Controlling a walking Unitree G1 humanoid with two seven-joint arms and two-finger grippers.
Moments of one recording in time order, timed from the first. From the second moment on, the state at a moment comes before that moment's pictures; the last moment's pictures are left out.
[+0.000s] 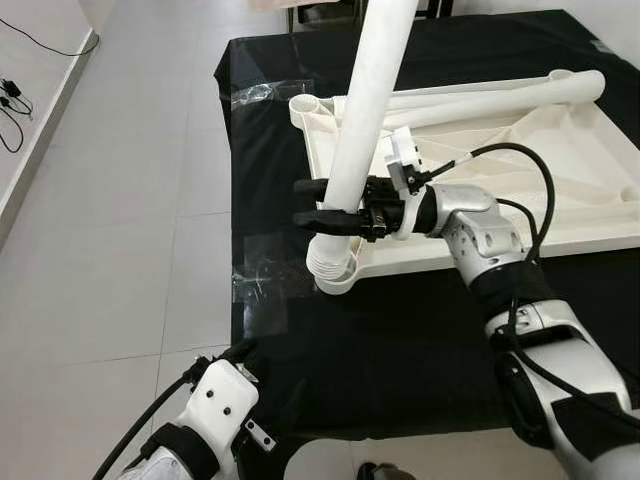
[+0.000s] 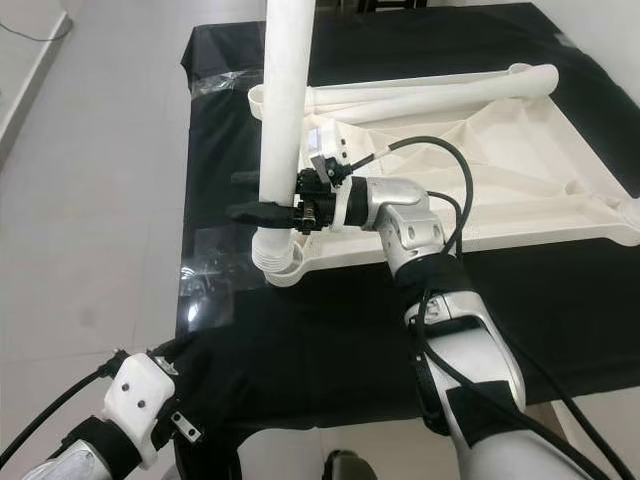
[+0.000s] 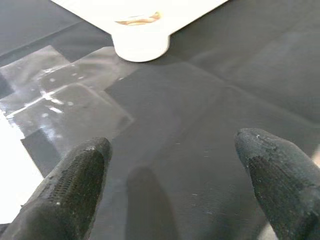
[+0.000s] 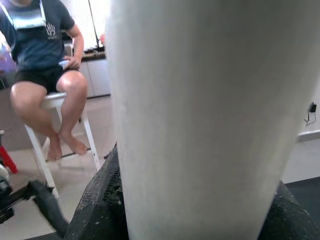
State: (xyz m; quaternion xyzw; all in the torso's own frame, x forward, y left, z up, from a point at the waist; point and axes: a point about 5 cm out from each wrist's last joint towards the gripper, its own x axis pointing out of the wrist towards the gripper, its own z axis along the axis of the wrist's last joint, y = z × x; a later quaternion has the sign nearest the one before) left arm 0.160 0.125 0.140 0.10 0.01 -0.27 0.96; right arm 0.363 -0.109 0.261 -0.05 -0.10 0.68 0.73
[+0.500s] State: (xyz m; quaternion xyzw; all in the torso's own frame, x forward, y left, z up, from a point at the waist) left arm 0.154 0.123 0.143 0.10 0.01 -0.28 0.96; right arm 0.356 -0.111 0.267 -0.13 -0.10 0.73 0.67
